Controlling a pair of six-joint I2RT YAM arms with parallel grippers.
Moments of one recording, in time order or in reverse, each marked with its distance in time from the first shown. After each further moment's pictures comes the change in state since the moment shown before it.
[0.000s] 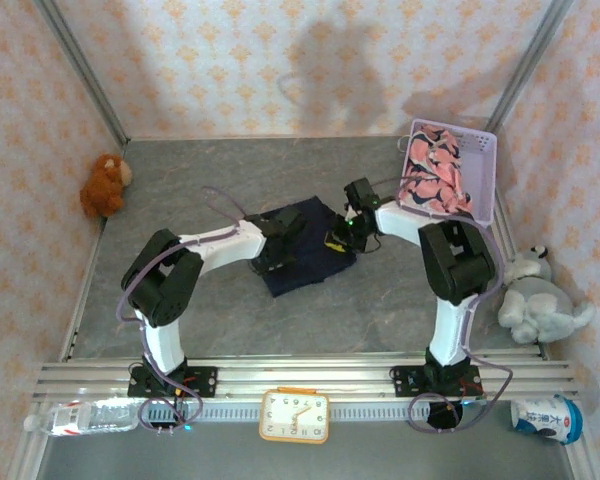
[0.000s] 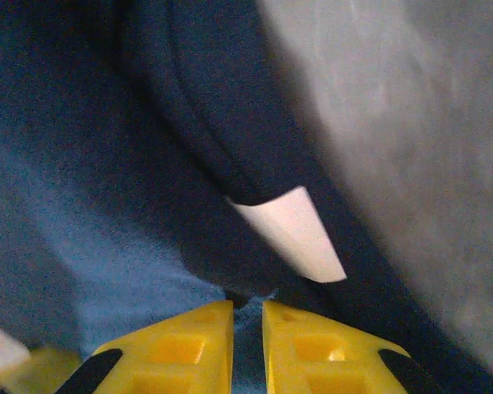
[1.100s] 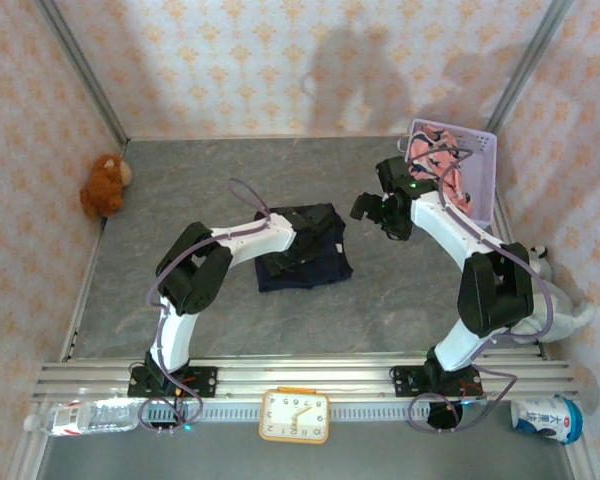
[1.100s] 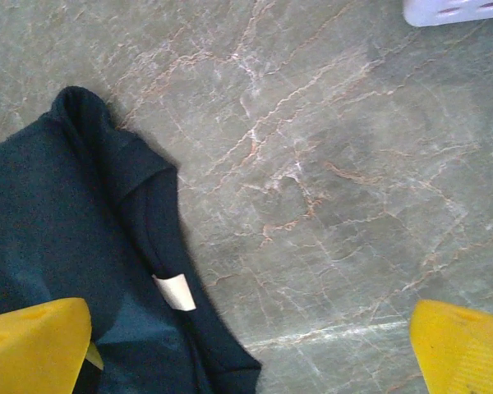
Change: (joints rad) left arm -0.102 0.210 0.281 -0.134 -0.037 -0.164; right arm -0.113 -0.262 0.098 -0.325 0.379 -0.101
